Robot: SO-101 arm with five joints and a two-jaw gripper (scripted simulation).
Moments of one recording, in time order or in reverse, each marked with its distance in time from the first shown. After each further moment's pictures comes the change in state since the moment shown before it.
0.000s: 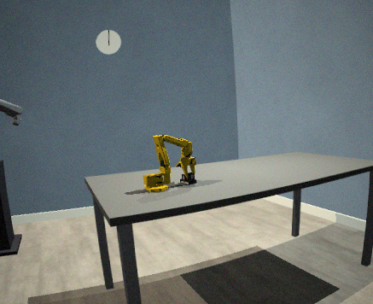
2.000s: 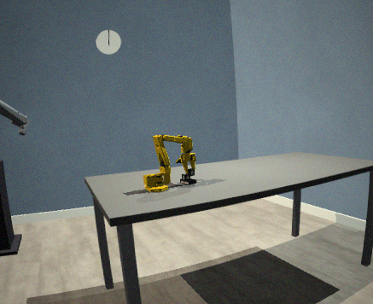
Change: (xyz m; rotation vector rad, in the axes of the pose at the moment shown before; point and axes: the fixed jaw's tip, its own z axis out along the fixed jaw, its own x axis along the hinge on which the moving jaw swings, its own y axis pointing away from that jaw) arm 0.000 -0.001 -0.020 -0.005 0.000 0.000
